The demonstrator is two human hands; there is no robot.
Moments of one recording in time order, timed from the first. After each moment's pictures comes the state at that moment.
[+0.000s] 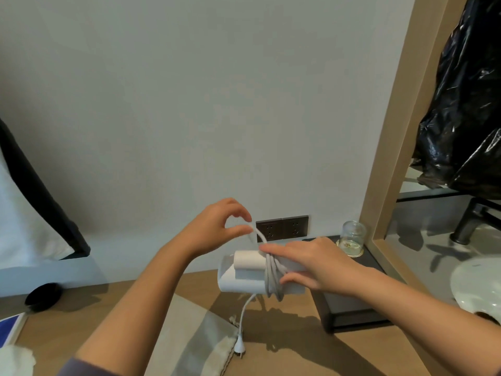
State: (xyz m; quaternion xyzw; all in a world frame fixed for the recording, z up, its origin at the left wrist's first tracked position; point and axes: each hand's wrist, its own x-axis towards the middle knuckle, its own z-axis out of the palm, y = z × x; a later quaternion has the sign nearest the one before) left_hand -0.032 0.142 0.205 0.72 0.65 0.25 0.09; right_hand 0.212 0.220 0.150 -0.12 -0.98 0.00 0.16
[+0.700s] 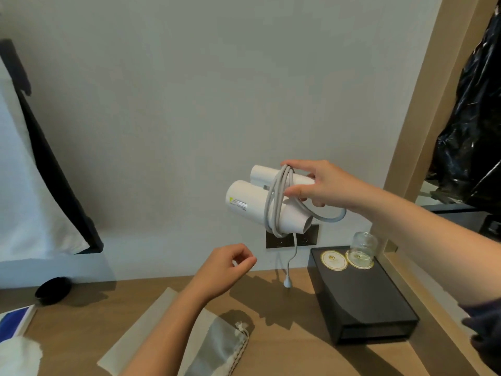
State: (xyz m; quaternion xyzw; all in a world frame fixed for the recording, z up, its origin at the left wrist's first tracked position) left_hand -0.028 0.116 0.129 0.62 0.68 0.35 0.18; right_hand 0.174 0.253 0.280 -0.32 -0.86 0.32 0.23
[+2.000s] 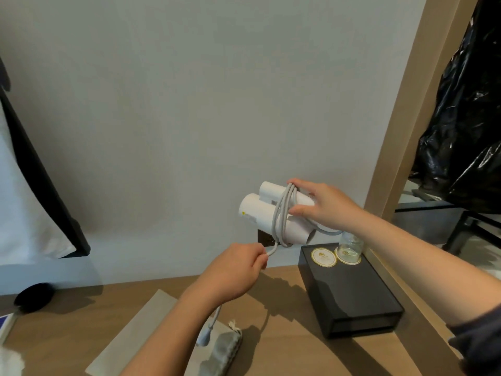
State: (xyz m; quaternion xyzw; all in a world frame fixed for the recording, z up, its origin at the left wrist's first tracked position) left_hand 0.015 0.105 0.176 0.69 0.68 0.22 0.13; right_hand 0.187 0.263 0.232 -0.38 -0.88 0.17 0.21
